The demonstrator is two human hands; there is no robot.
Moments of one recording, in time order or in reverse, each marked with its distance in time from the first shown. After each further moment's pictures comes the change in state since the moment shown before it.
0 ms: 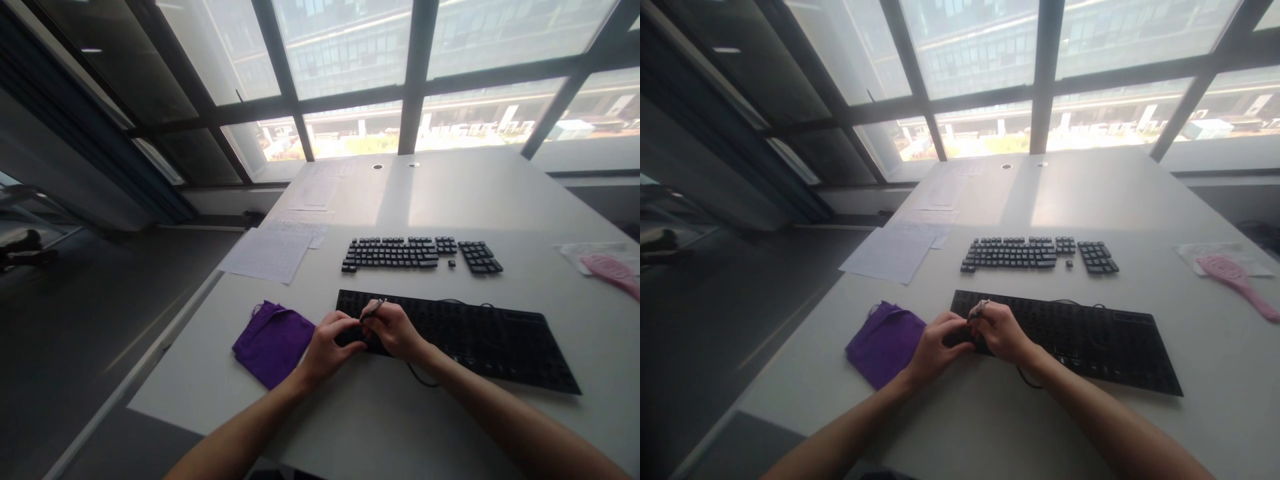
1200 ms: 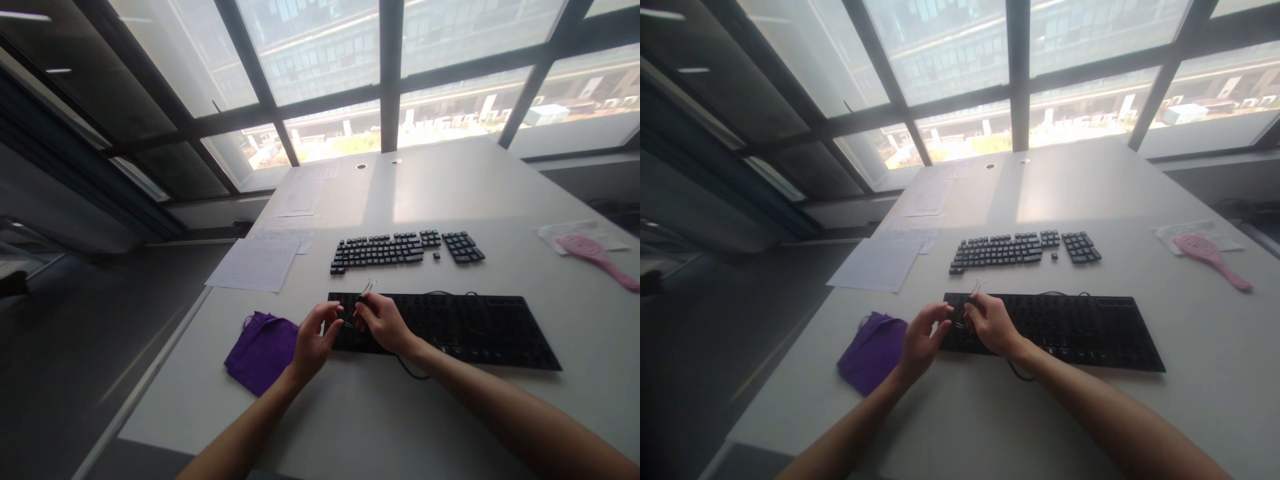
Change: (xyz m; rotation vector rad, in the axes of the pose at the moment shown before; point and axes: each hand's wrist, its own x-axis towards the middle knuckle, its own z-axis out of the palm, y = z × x) left_hand 0.016 -0.005 -0.005 -0.011 0.157 0.075; right_hand 0.003 0.014 0.004 0.115 0.229 0.205
